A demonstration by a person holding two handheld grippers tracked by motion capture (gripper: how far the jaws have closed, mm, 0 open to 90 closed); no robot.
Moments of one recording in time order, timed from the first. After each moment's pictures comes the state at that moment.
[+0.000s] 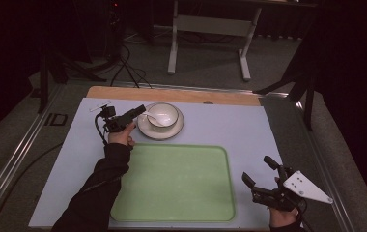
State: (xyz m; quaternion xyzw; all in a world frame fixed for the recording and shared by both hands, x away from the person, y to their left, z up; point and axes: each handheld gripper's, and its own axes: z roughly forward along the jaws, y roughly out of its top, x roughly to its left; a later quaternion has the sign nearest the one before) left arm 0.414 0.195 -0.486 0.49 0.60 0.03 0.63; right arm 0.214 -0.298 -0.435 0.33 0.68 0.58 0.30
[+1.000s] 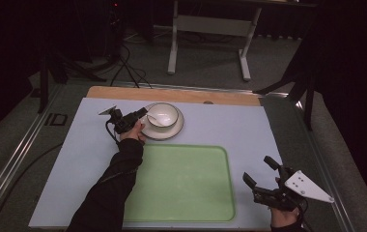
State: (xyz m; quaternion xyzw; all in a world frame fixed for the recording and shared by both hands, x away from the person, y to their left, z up) left arm 0.447 0.180 -0.528 0.37 0.69 -0.06 0.62; right arm 0.215 -0.301 -0.435 0.33 0.68 0.58 0.29
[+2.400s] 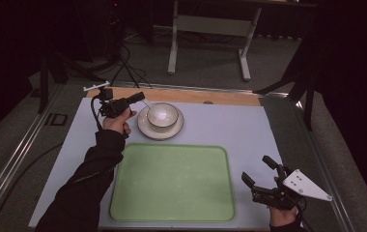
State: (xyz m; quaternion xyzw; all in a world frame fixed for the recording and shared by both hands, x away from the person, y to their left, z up) left arm 0.418 0.198 -0.410 0.55 0.54 0.00 0.63; right arm 0.217 -0.299 -0.435 0.33 0.69 0.58 0.29
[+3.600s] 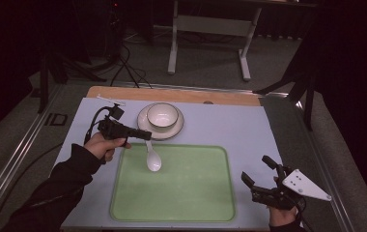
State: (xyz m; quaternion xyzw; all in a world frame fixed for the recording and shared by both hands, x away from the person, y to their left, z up) left arm 0.364 0.180 -0.404 0.76 0.40 -0.18 0.48; right arm 0.217 -0.298 -0.435 0.33 0.69 0.58 0.29
